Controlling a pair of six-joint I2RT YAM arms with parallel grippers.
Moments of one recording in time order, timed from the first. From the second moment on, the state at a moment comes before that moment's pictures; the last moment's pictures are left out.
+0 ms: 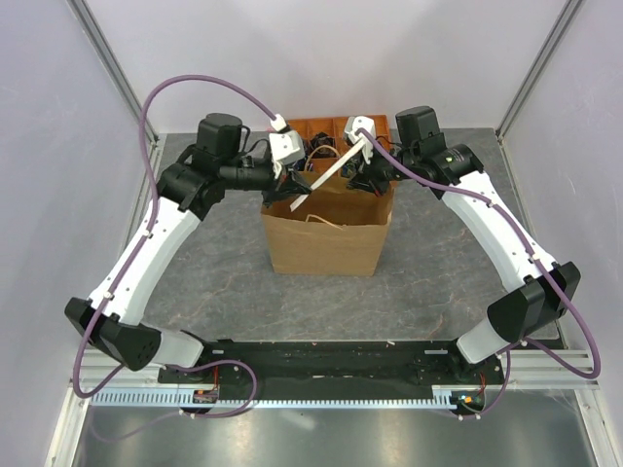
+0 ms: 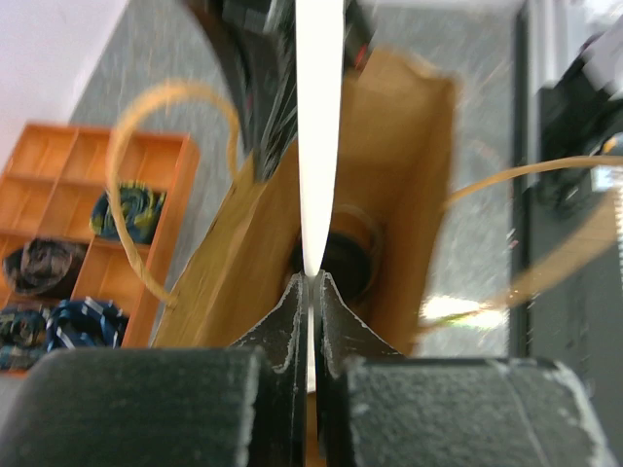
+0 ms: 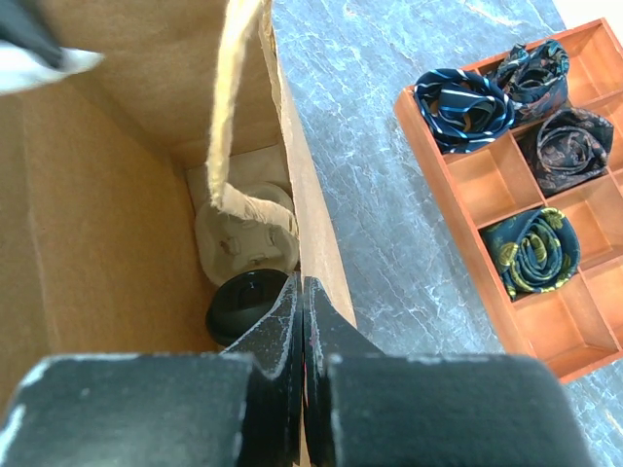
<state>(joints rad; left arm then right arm) -0.47 1.38 1.62 -0.71 0.80 0.48 0.44 1.56 1.67 -0.77 -0.64 -0.50</state>
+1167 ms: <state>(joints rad) -0.11 1.68 2.01 -1.00 0.66 0.25 0.33 1.62 1.70 -0.68 -0.54 -0.53</state>
